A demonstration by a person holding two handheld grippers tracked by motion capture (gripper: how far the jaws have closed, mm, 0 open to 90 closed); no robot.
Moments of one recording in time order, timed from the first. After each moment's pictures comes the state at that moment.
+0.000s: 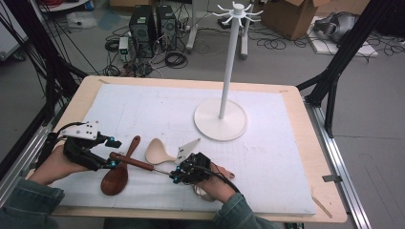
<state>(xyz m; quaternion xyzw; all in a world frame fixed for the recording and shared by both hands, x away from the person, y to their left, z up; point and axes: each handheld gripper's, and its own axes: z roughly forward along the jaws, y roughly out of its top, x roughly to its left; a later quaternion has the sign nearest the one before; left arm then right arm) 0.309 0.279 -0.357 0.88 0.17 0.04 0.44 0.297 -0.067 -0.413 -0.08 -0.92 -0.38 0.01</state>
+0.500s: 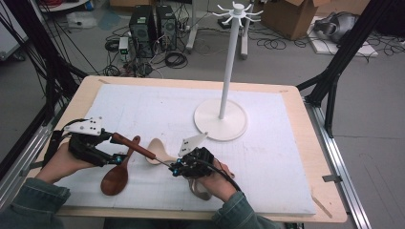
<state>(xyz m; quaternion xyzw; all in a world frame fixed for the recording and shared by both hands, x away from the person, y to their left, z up) 0.315 0.258 -0.351 0.87 0.17 0.04 0.46 0.298 -0.073 -0.390 -0.12 -0.90 -0.42 0.00</state>
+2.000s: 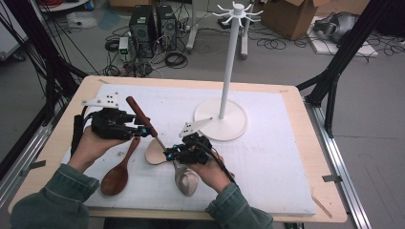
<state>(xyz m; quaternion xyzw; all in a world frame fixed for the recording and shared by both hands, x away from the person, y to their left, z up) 0.341 0.207 -0.305 0.81 0.22 0.04 0.55 0.321 -0.067 -0.372 -0.19 -0.85 -0.49 0.03</state>
